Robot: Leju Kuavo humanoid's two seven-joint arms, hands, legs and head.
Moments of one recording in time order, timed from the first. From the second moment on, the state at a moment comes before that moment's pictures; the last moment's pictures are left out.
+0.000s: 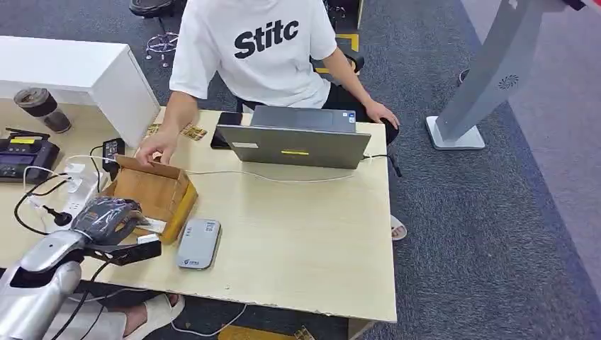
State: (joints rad) left arm -0.25 0.53 -0.19 -1.22 -1.19 0.02 -0.23; right arm -0.06 -0.05 -1.37 -0.40 1.26 0.57 -0.30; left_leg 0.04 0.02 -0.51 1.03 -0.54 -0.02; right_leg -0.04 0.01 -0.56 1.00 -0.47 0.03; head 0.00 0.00
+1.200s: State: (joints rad) left arm -0.50 0.25 -0.36 -1.24 -1.31 0.39 0.00; right arm -0.16 0.02 -0.34 -0.80 0.45 0.57 0.33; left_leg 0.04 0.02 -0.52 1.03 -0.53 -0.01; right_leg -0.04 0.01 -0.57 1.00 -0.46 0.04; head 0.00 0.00
